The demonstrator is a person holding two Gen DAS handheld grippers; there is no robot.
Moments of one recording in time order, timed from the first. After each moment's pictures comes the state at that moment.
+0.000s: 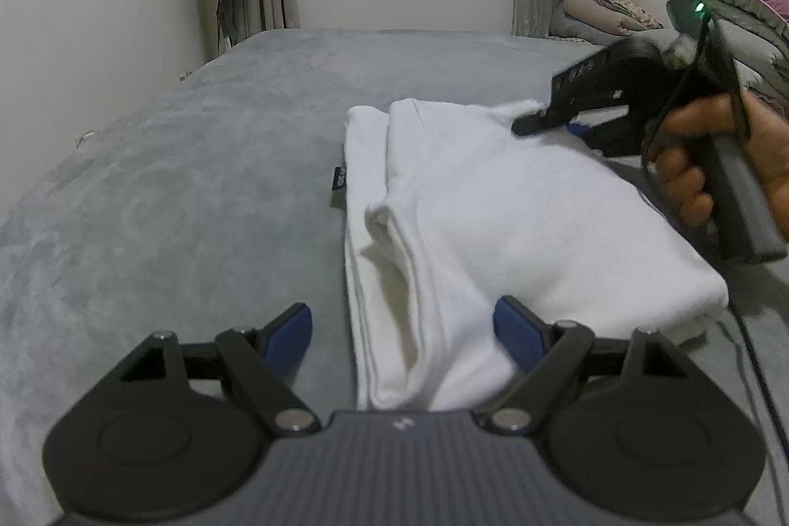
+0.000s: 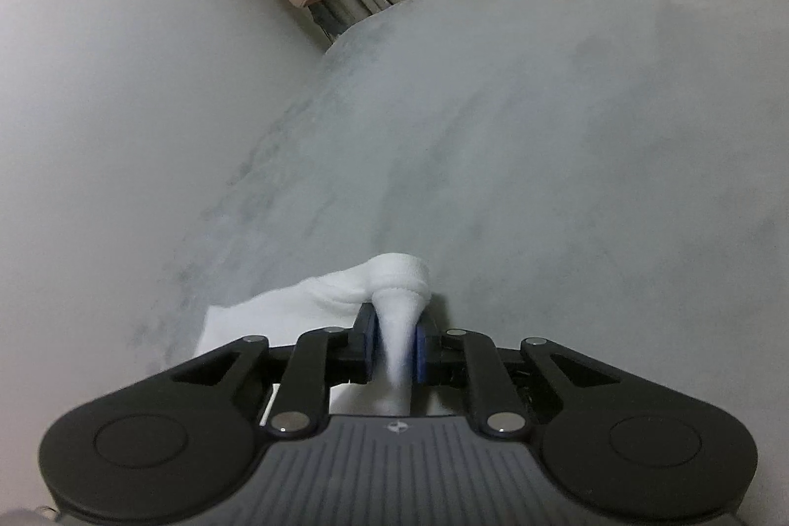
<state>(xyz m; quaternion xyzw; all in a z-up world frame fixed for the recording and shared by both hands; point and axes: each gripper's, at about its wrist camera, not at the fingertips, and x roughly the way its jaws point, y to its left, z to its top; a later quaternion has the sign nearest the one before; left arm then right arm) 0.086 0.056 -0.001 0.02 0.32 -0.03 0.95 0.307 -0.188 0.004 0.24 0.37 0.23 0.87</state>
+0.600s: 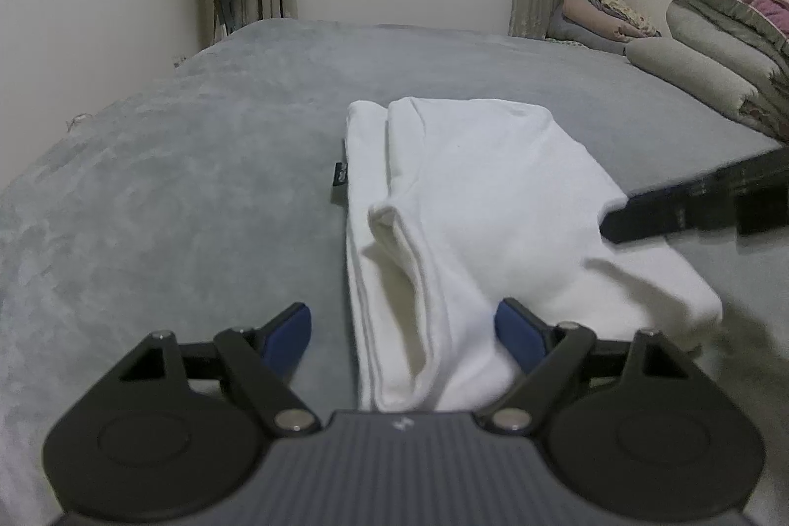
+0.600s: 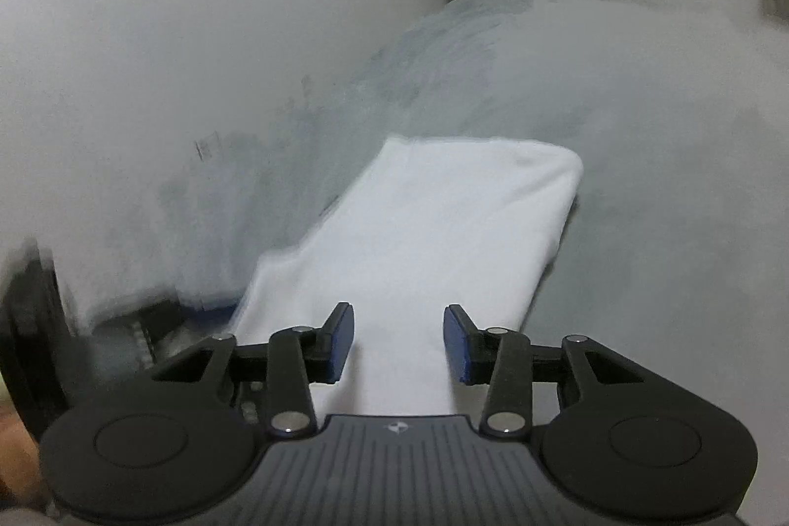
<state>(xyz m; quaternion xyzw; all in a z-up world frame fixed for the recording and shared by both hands) 0.089 0.066 0.001 0.00 0.33 -0.04 0.94 0.146 -0.148 0.059 -0.03 0.36 0.33 0.87</state>
